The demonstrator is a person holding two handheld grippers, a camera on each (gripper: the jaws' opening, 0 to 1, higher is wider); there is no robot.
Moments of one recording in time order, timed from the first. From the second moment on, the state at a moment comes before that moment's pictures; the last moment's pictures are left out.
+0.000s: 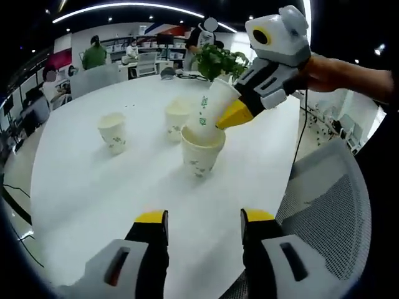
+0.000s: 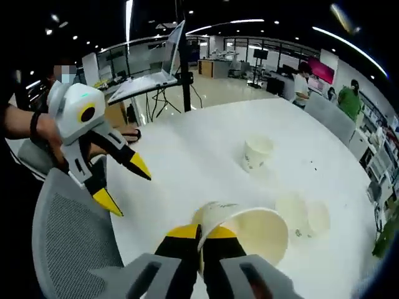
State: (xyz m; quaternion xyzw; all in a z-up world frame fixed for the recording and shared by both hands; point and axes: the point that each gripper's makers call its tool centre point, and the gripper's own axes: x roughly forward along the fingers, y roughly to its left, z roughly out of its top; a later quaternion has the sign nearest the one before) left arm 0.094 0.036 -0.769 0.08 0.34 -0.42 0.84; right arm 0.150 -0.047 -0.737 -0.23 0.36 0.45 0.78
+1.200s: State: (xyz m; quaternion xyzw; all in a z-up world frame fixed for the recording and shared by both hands) left arm 0.096 0.039 -0.776 0.07 0.34 -0.41 0.84; right arm 0.147 -0.046 -0.767 -0.36 0.40 0.49 0.68
